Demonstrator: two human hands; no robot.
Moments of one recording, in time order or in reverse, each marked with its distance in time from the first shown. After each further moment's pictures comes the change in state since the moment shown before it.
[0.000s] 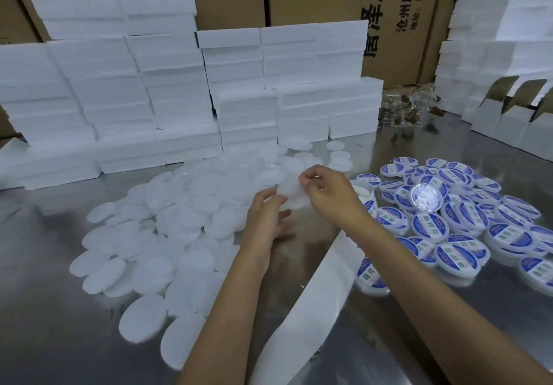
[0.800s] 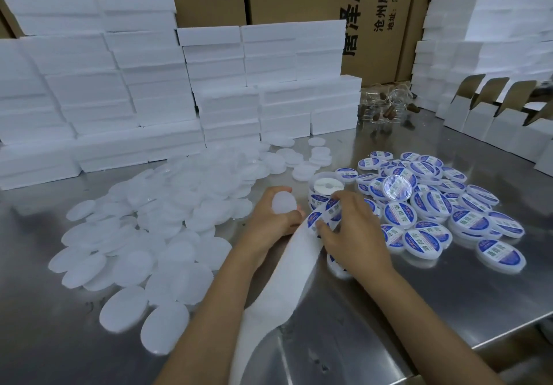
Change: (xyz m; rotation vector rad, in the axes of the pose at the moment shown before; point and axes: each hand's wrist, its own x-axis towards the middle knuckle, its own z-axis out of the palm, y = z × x) left_hand -0.013 -0.014 0.022 0.217 -0.236 0.065; right_hand -0.081 0.050 -0.034 -0.497 0.185 0.014
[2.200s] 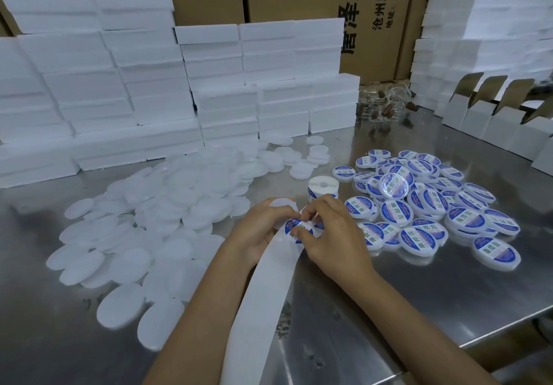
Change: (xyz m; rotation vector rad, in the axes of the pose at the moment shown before) left_hand 0.007 -0.004 -0.010 -0.153 -0.091 -0.190; right_hand -0.011 -0.016 0.009 0.195 0.019 -0.189
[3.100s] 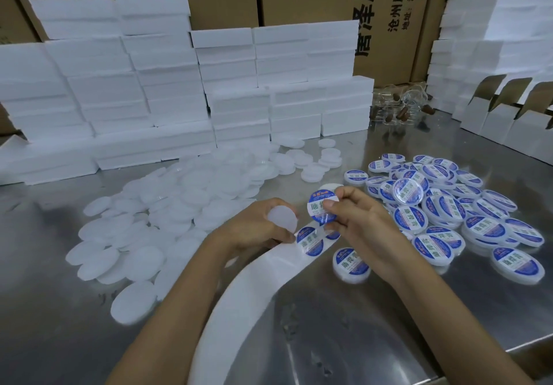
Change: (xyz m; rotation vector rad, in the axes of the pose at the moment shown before) left_hand -0.021 0.025 -0.025 0.612 -0.070 0.027; right_hand 0.024 -0.003 -0.042 1.241 -0.267 0.448
